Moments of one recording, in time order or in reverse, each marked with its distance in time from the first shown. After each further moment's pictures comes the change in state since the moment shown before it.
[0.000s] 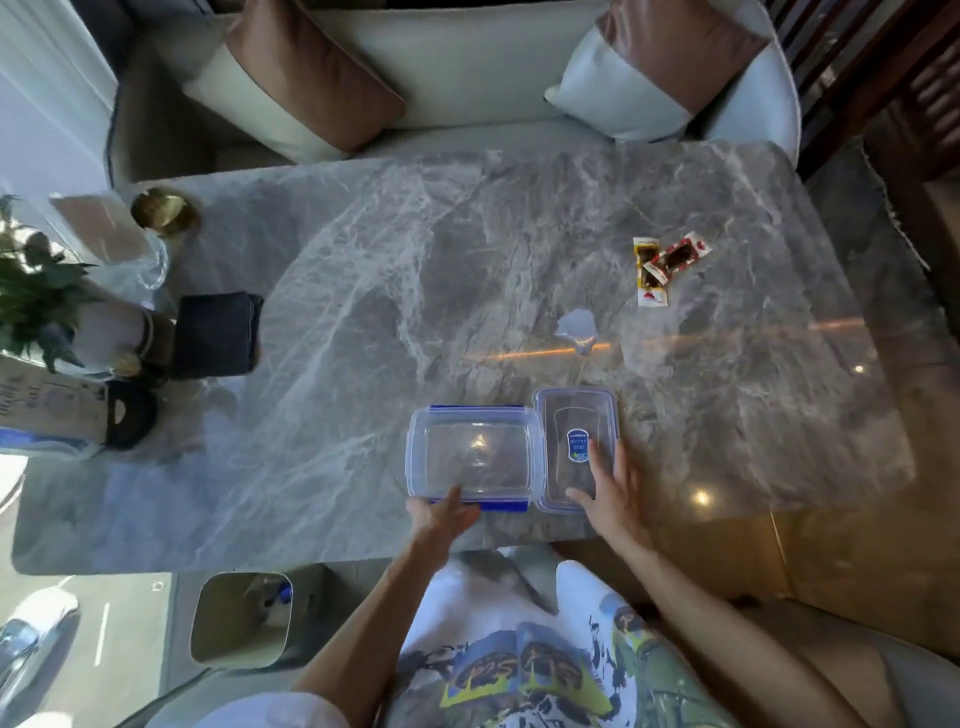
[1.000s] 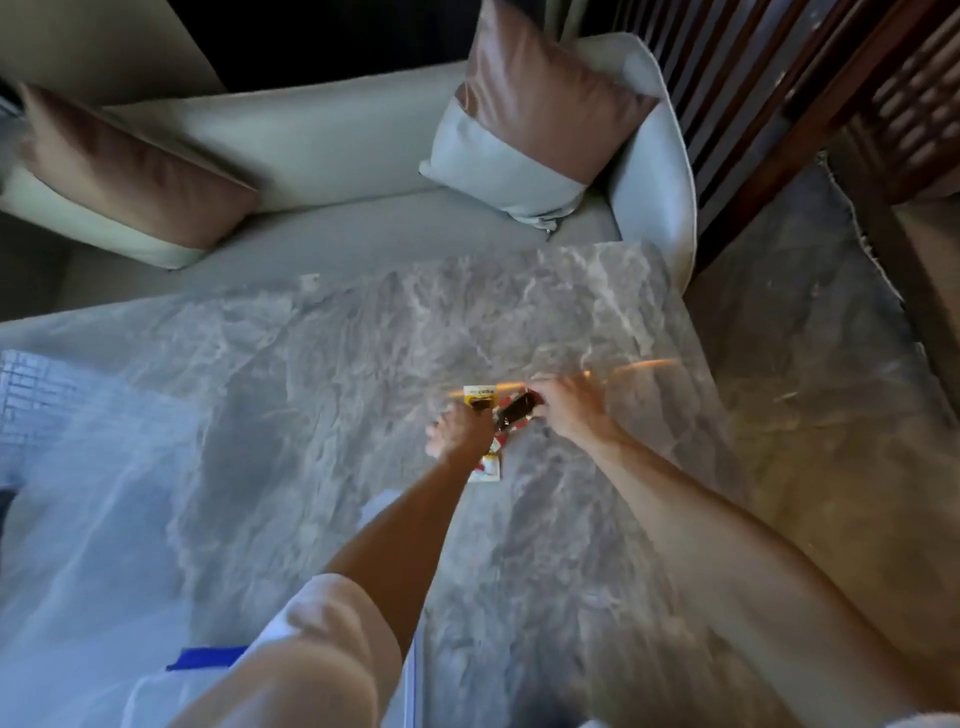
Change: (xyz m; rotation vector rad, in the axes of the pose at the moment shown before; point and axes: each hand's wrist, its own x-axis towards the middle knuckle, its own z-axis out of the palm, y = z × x) left_hand 0.102 0.190 0.520 1.255 0.181 0.244; right_hand 0.402 0.083 -0.327 -0.158 0.015 -0.430
